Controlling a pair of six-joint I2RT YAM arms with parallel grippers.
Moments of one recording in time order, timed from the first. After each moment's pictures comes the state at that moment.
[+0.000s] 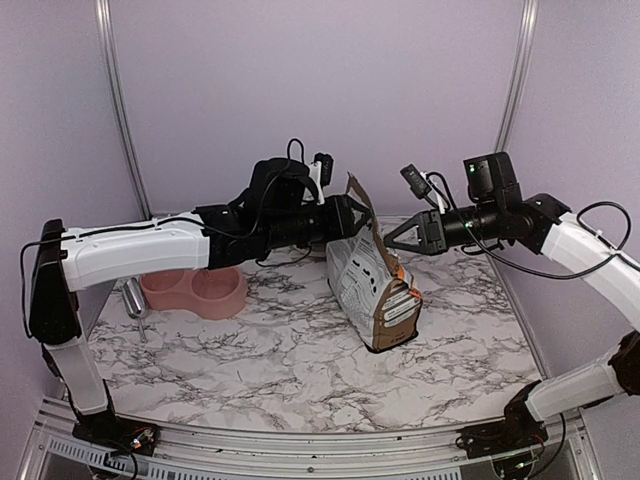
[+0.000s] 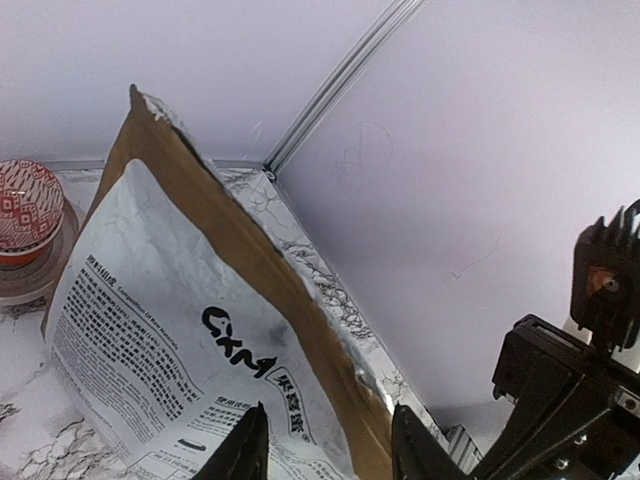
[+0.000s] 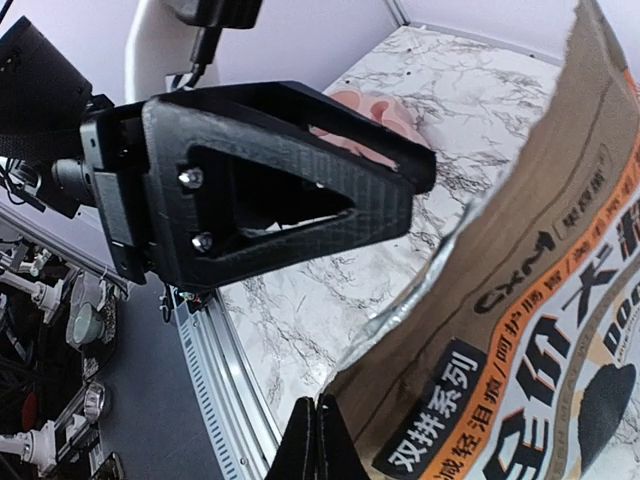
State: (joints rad) left arm -1.01 1.81 1.59 -0.01 -0.07 -0.69; right arm 0.51 1.26 1.27 -0.61 -0.74 0.19
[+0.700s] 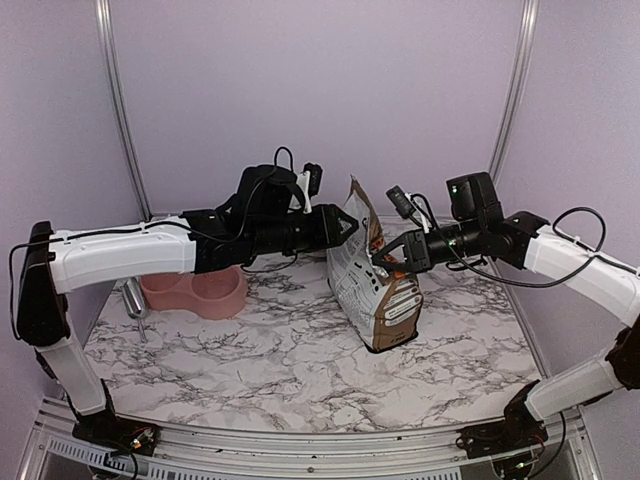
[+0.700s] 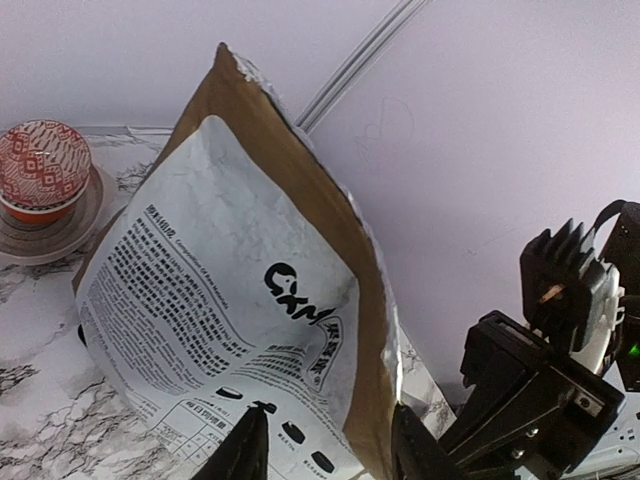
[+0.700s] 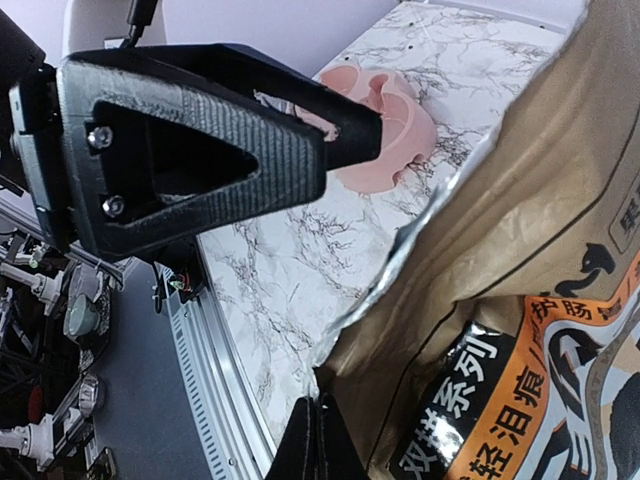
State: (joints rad) left arm -0.99 1.73 1.47 -0.05 -0.04 -0.72; right arm 0.56 1.30 1.13 -0.44 -0.74 0.21
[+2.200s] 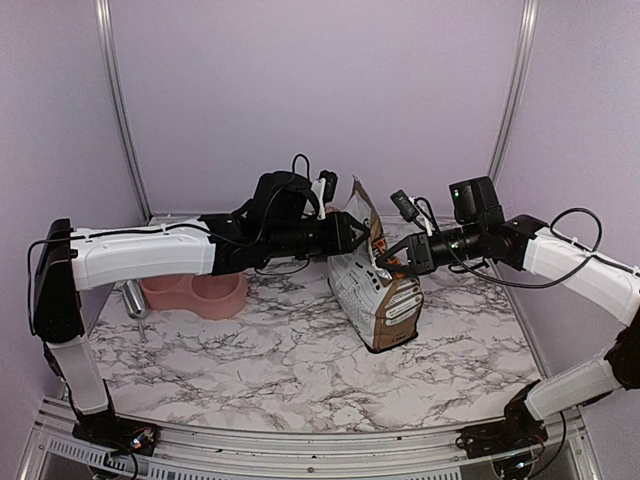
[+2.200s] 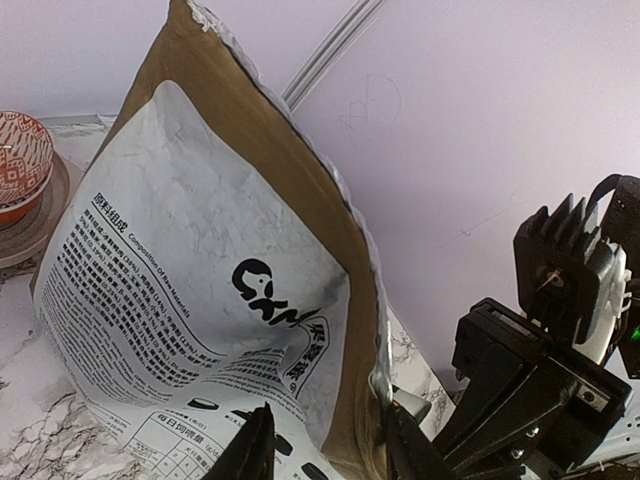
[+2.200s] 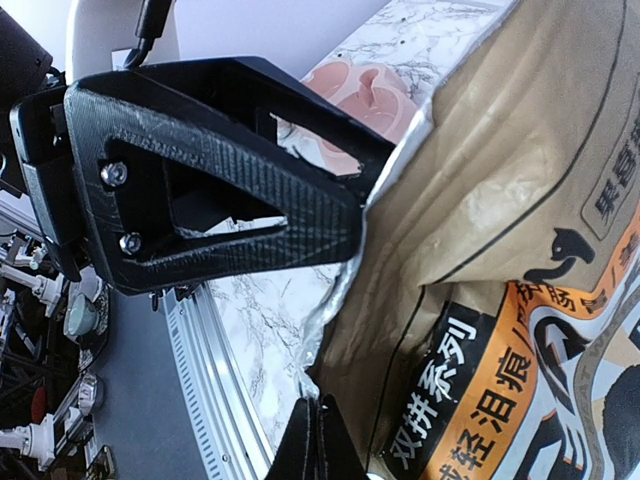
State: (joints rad) left arm -0.99 1.82 1.53 -0.01 0.02 -0.70; right arm 0.51 1.31 1.09 -0.43 -0.77 0.19
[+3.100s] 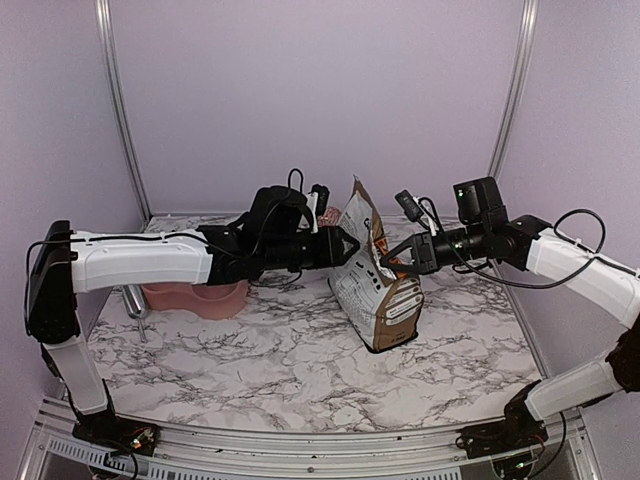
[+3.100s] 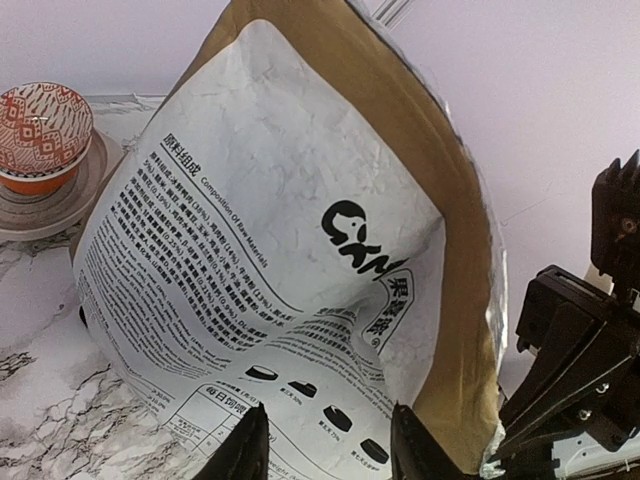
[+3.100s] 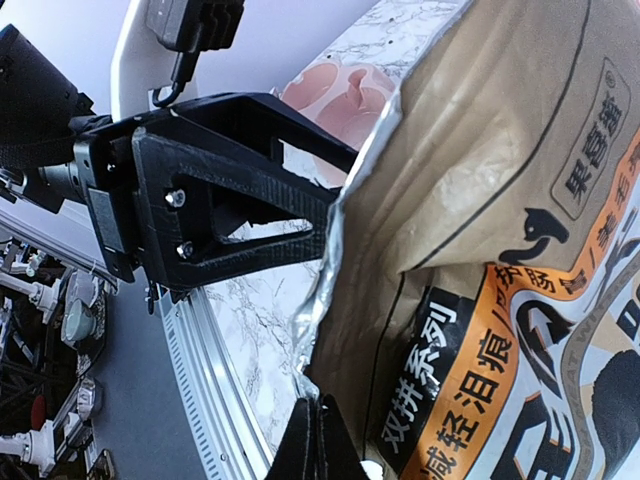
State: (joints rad) left arm -0.99 1.80 1.43 0.01 -0.02 -0.69; right arm 0.49 1.29 1.09 -0.45 -0.76 0.19
